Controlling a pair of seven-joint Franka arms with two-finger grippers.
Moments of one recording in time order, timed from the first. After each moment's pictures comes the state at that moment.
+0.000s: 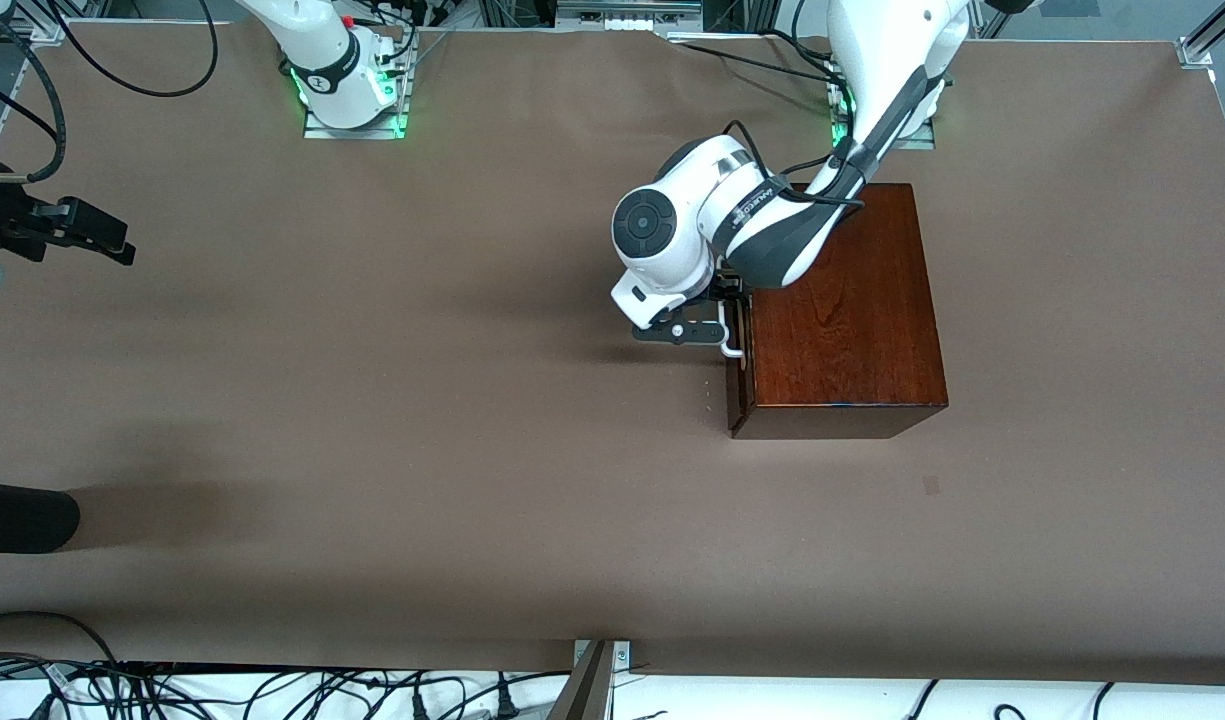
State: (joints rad) left arm -0.42 0.62 -0.38 -1.51 0.27 1.74 -0.79; right arm 0.11 0.08 -0.14 -1.50 -0.01 1.53 0.00
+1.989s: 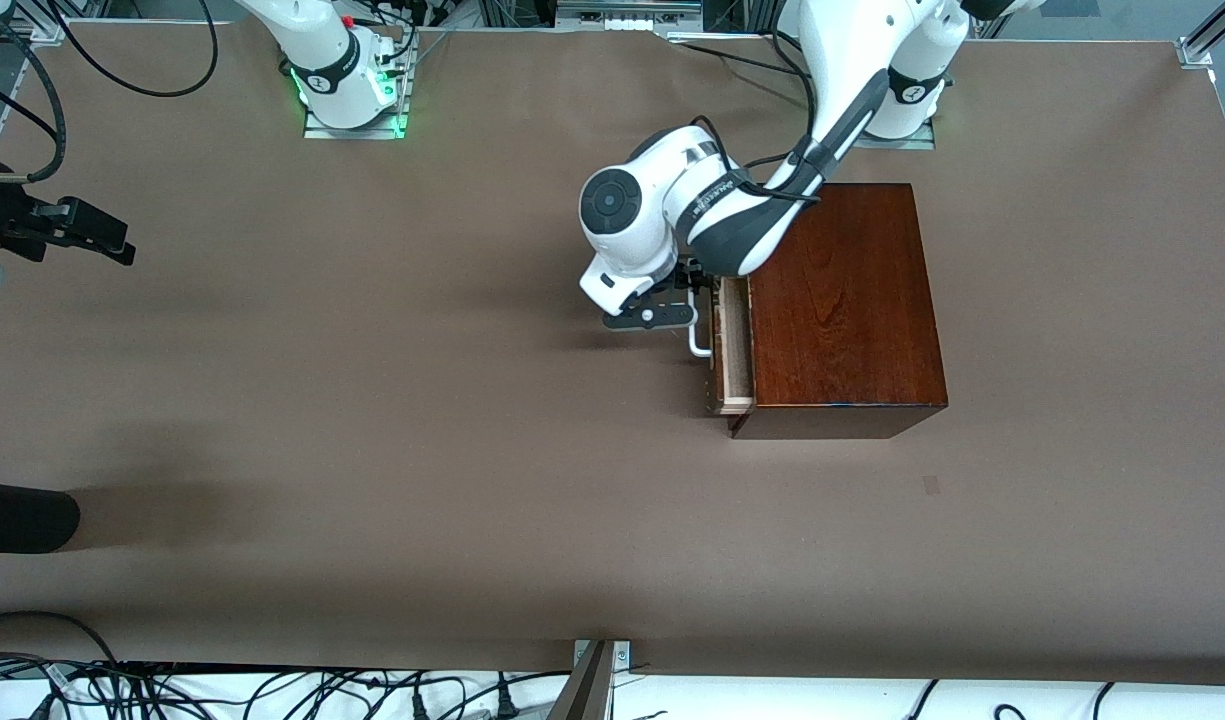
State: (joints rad) left arm -0.49 0.66 -0.39 -1.50 0.26 1.84 -0.96; right arm 0.11 0.08 -0.14 -1.50 -0.01 1.53 0.00
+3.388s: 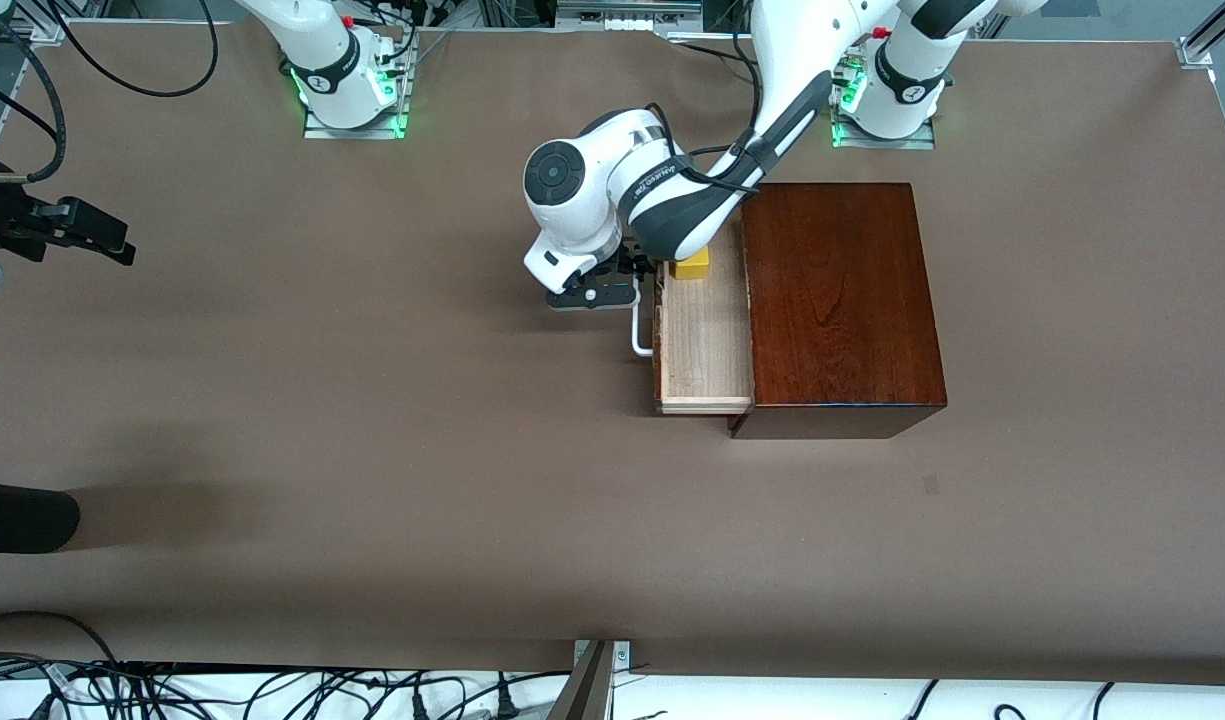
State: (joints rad) left arm -0.61 0.76 -0.37 -1.33 0.23 1.84 -1.02; right arm 0.11 0.08 -0.14 -1.50 -0.01 1.53 0.00
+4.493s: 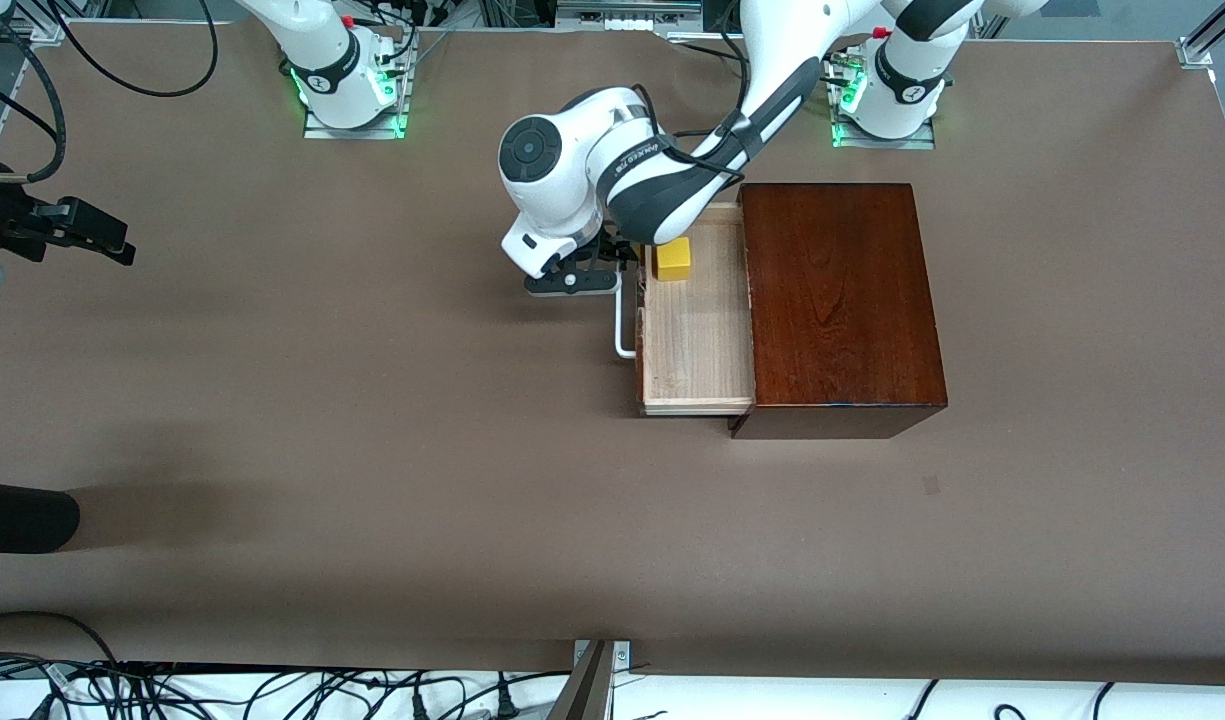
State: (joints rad) left arm -0.64 0.76 -0.39 -1.22 0.23 1.74 -1.04; right arm 0.11 0.08 -0.14 -1.50 -0.01 1.53 0.00
